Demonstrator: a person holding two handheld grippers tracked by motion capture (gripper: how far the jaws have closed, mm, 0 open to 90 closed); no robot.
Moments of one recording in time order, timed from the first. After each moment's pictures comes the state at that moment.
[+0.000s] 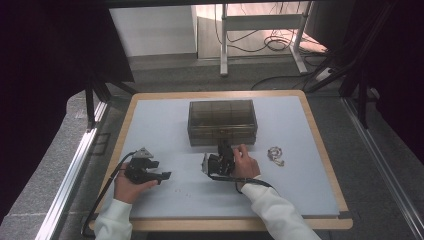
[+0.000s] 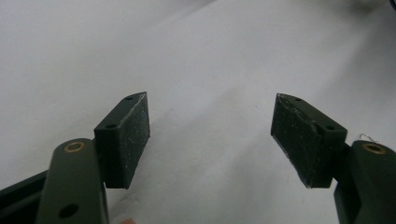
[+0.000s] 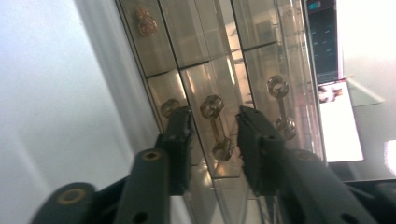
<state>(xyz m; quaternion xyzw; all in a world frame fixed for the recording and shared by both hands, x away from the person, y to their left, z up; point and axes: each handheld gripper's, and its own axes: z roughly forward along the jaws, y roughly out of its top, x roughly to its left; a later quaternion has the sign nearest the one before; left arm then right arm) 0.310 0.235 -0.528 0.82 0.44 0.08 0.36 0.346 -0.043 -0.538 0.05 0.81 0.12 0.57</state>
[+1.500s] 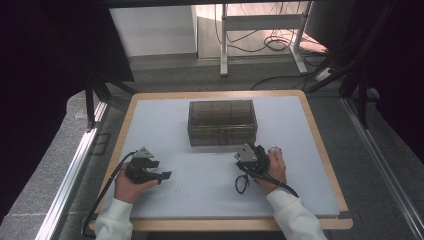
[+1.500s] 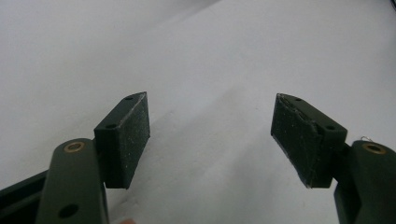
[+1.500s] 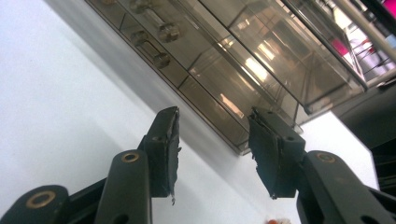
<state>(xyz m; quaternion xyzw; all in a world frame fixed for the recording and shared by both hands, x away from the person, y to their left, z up) 0.311 0.234 -0.528 0.82 0.44 0.08 0.36 0.342 -0.136 -0.510 0.25 0.83 0.27 0.42</state>
